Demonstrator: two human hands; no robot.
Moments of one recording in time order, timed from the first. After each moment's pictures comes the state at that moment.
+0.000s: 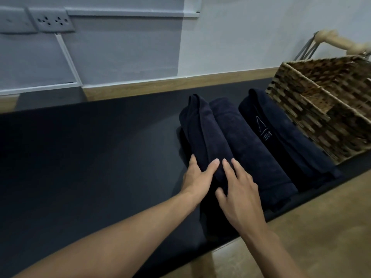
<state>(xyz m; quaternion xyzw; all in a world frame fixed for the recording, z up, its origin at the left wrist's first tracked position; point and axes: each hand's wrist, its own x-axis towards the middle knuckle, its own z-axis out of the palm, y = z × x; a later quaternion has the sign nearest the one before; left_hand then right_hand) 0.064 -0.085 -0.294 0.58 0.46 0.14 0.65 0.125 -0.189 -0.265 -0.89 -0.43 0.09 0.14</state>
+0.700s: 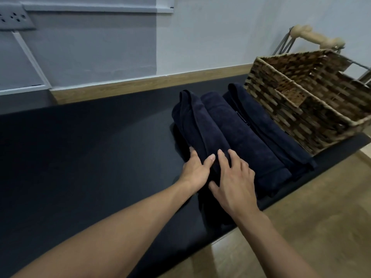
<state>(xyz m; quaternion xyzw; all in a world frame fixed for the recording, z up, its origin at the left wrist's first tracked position) 0.129 -0.088 -0.286 0.66 0.43 0.05 0.61 0.184 -0.192 -0.275 -0.91 -0.42 0.02 0.06</state>
